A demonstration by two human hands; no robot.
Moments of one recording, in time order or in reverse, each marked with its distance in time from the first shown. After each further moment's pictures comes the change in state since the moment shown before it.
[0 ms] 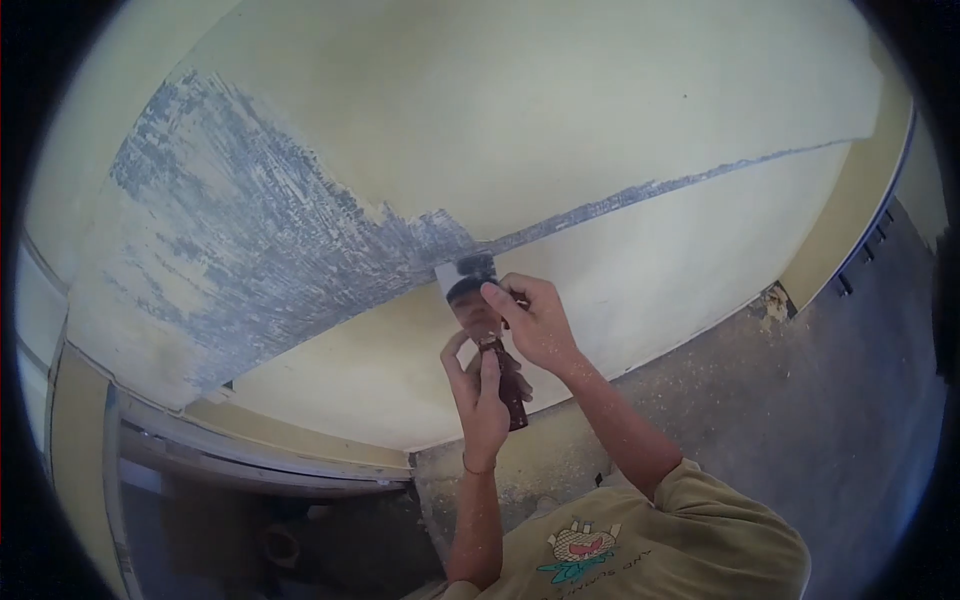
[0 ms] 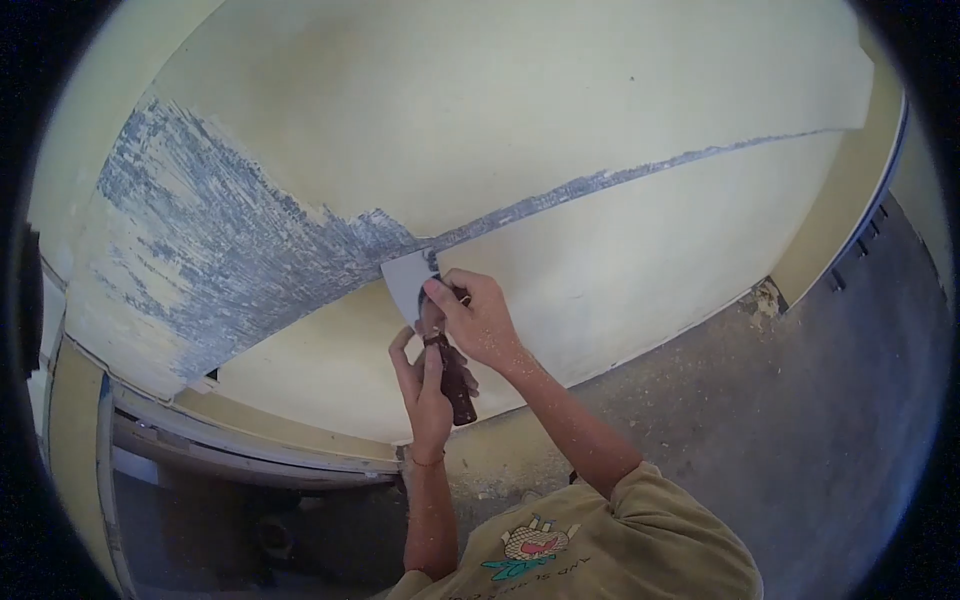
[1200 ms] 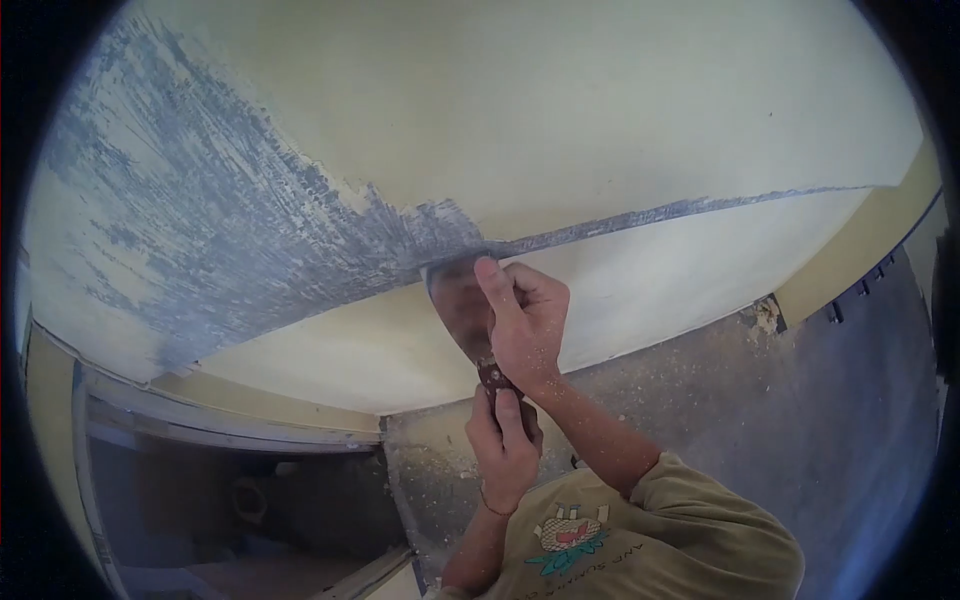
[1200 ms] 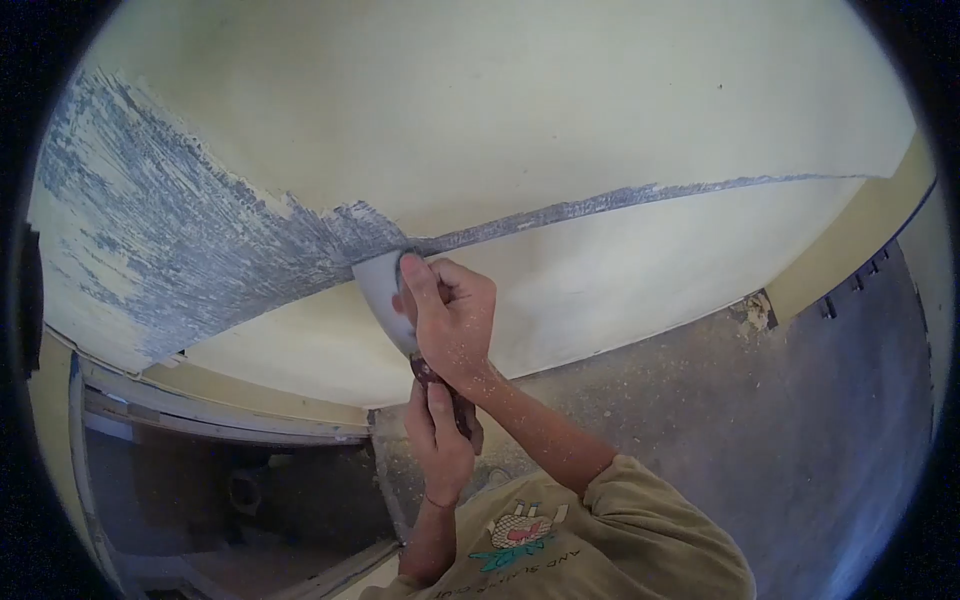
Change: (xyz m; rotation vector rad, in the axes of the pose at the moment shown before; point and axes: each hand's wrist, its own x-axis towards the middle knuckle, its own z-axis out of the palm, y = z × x) left_hand -0.019 0.000 0.024 0.085 0.141 -0.133; right_hand 0.021 -0.009 0.038 0.371 0.326 -0.019
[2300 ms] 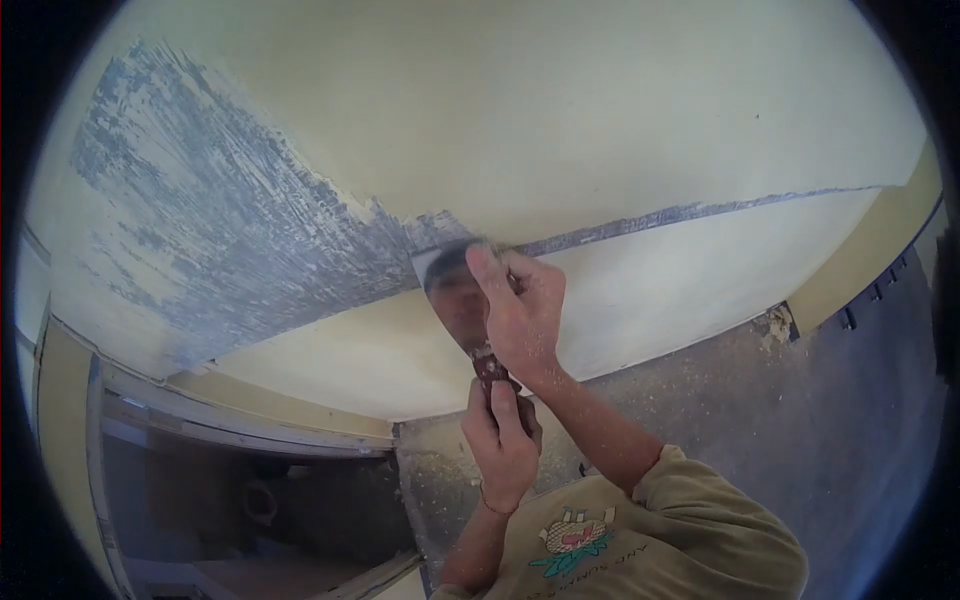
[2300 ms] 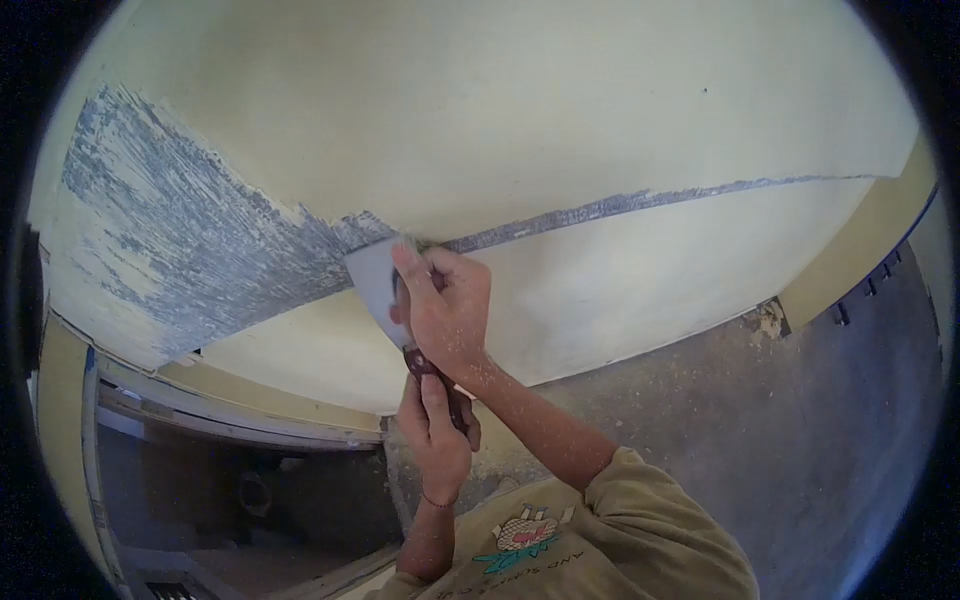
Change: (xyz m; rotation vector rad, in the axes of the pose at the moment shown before) left_hand -0.005 0.016 0.011 -0.011 0.047 0.000; right_hand 0.006 -0.020 0.000 -0.130 -0.021 0.059
